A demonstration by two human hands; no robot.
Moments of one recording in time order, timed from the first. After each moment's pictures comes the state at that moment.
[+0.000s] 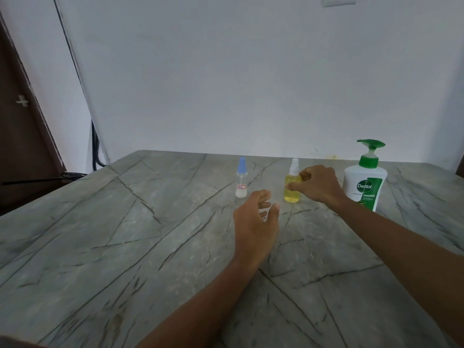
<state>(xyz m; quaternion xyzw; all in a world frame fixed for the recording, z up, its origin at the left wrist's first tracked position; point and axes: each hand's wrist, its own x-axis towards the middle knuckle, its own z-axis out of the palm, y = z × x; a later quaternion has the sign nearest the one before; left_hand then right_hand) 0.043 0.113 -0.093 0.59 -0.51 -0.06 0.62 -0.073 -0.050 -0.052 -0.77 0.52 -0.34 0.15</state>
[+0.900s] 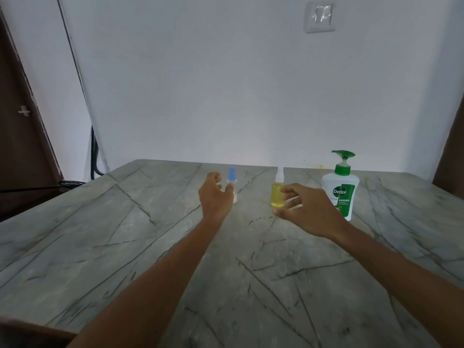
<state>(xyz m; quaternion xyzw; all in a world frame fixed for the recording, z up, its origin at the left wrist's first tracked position) 0.109 0.073 -0.061 0.68 -0.41 -0.03 0.61 -0.115 0.044 -0.047 -0.84 0.36 -0.36 0.18</state>
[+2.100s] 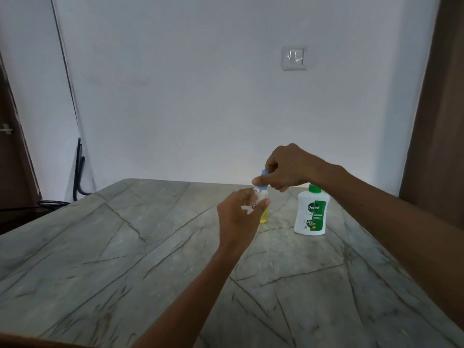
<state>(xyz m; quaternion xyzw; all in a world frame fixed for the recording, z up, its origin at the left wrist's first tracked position) 0.007 0.128 -0.032 0.54 -0.53 0.05 0.65 -0.116 0.082 0.100 -0.90 0.40 -0.18 0.03</state>
